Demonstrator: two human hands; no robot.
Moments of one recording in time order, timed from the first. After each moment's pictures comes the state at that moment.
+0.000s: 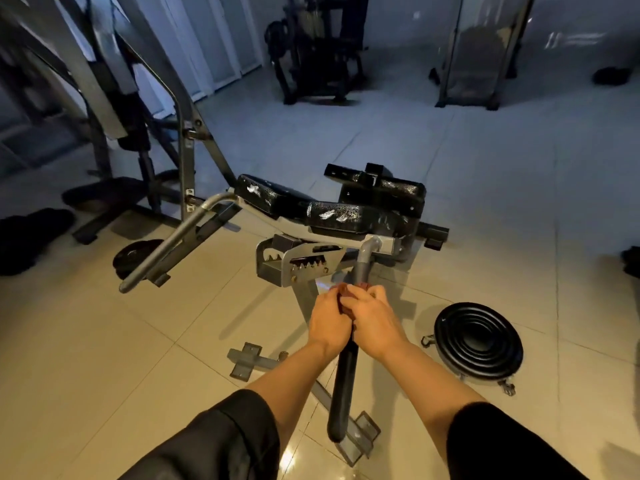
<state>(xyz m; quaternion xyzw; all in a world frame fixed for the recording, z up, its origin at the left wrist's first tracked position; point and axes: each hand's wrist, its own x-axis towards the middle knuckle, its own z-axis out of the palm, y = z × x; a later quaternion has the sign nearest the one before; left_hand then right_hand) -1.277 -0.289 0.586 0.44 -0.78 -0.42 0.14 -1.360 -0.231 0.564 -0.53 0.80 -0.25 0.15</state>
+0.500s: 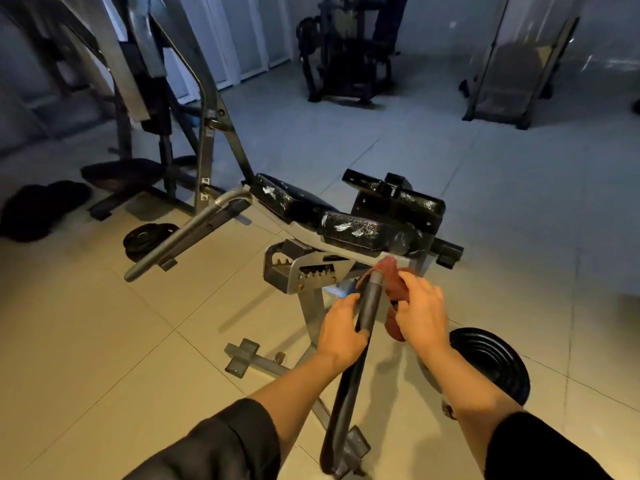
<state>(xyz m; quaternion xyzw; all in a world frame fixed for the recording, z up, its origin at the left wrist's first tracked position) -1.296 -0.310 0.574 0.42 -0.80 -0.40 0.12 -1.429 -0.246 0.575 -0.38 0.86 -0.32 0.09</state>
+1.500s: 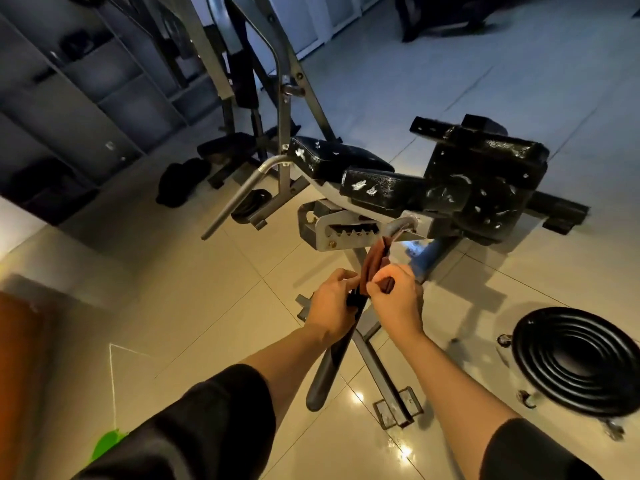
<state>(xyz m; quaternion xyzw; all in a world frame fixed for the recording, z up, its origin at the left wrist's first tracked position) -1.306 -0.269 0.573 0.47 -0.86 -0.19 0.07 -1.418 -0.224 0.551 -0.37 0.69 -0.53 0.32</state>
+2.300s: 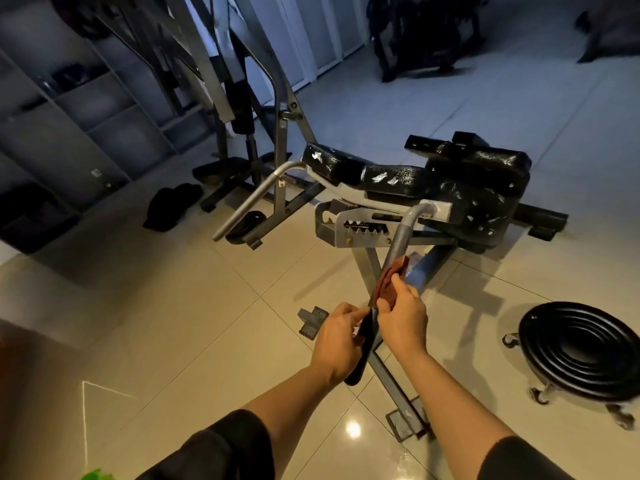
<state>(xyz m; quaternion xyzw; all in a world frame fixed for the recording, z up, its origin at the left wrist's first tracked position) -1.207 -0.214 0.540 0.46 -0.86 -0.21 0.10 -1.322 -0.186 0.539 -0.34 0.76 -0.46 0.30</state>
